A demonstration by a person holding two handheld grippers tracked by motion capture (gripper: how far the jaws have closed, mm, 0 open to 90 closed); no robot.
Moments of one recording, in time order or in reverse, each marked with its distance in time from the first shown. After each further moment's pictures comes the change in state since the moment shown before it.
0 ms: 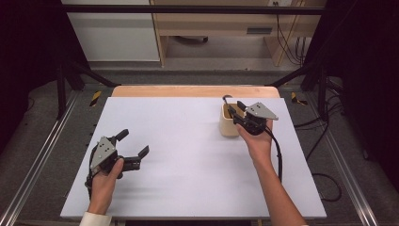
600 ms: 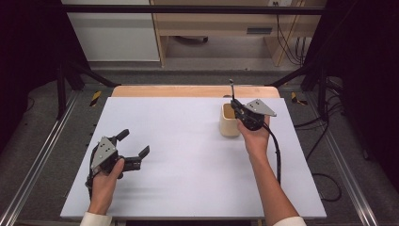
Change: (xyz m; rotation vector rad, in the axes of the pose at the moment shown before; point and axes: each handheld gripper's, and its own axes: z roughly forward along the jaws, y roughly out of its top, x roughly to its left) left arm -0.003 0.000 0.002 0.006 -0.006 0.010; right arm -0.005 -0.003 0.019 -0.011 -0.007 0.017
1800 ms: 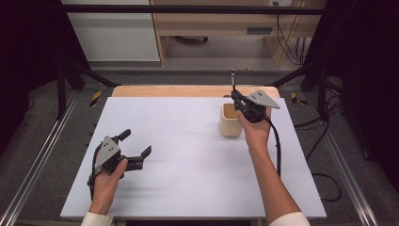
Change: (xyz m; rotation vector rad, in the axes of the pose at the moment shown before) left arm -0.002 0.000 0.004 0.022 0.009 0.015; right arm -0.002 0.032 0.001 -0.058 -0.001 0.025
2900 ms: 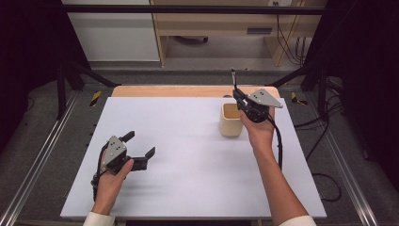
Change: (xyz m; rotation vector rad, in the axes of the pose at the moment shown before) left arm -0.007 -0.004 0.010 0.085 0.005 0.004; right arm 0.001 0.014 -0.012 0.002 0.004 -0.071
